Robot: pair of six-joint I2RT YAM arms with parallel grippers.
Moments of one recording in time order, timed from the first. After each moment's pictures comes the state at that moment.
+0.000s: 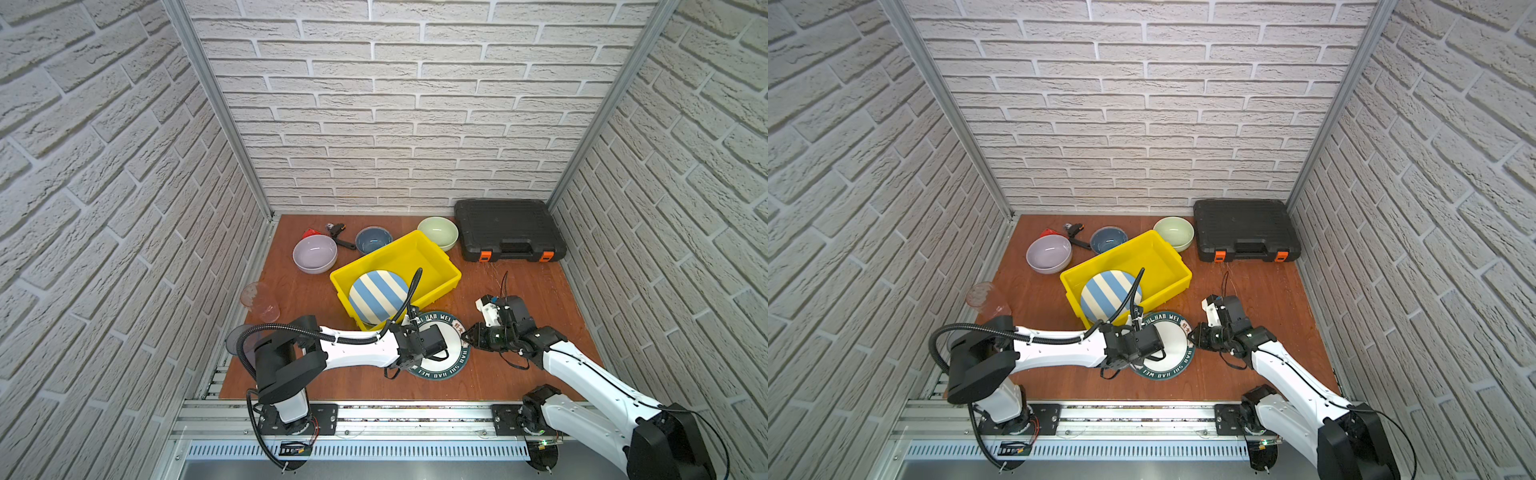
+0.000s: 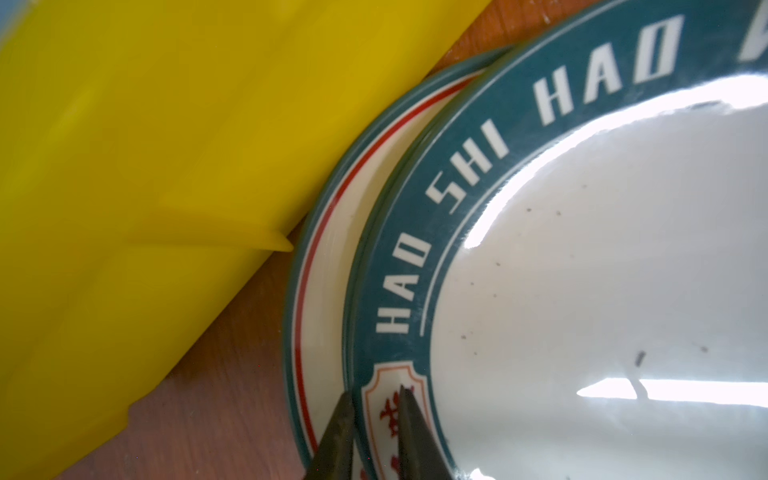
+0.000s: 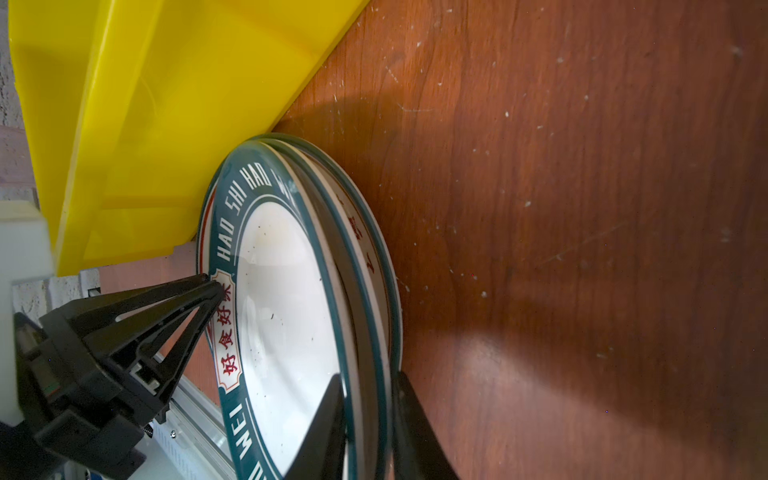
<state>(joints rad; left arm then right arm) -1.24 1.68 0.97 -0.60 -0.42 -0.93 0.33 0.97 0.46 -0.50 -0.38 0.57</state>
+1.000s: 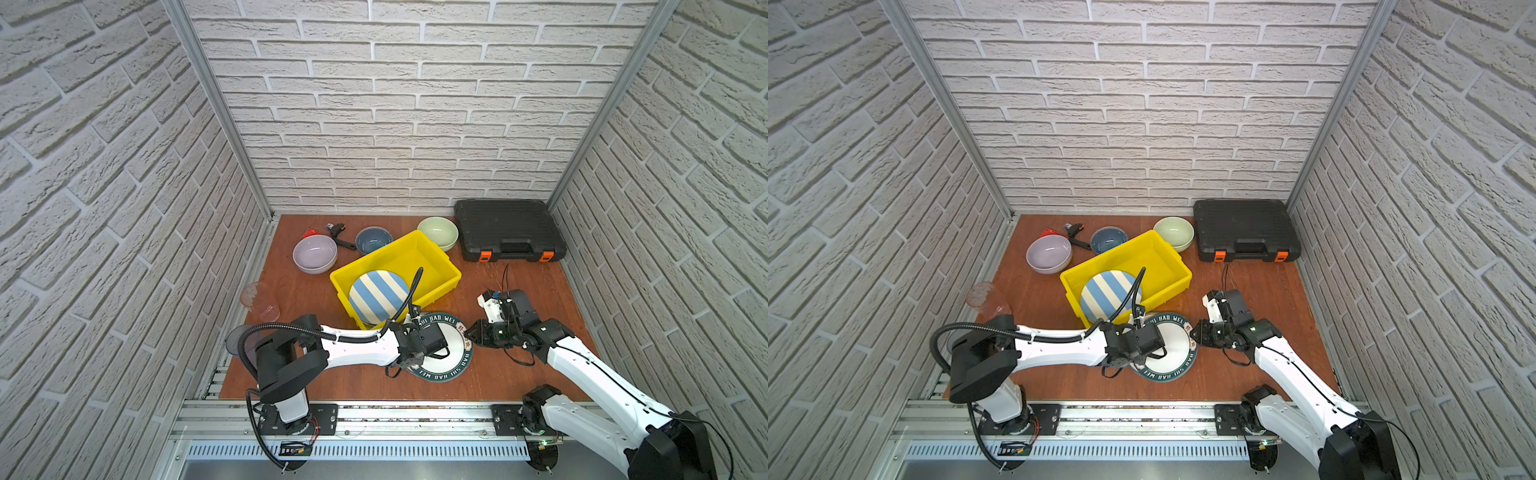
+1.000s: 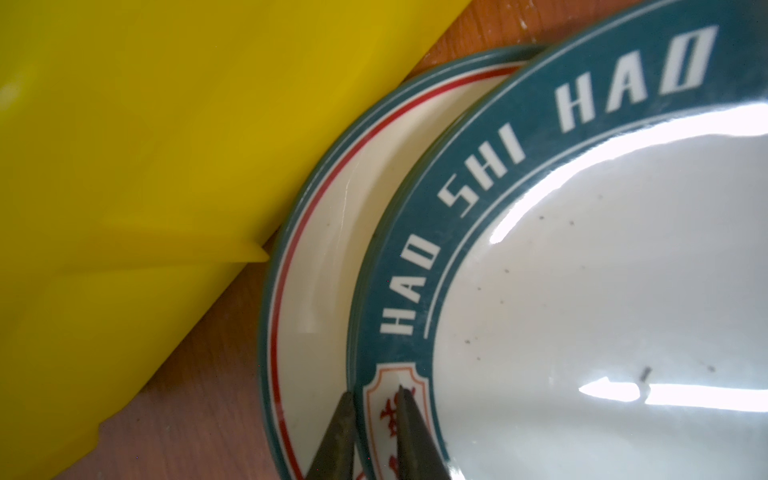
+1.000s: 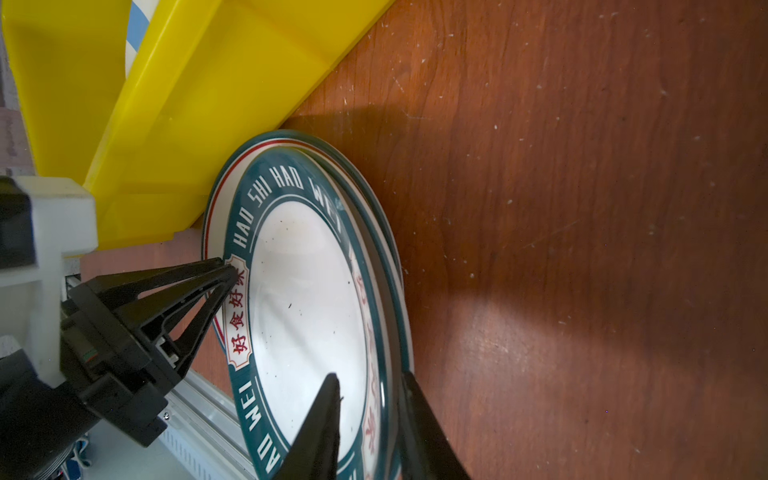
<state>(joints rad) -1.23 1.69 0.98 -0.58 -0.39 -0.91 0.33 0.96 0.57 -0.65 -0.36 0.52</state>
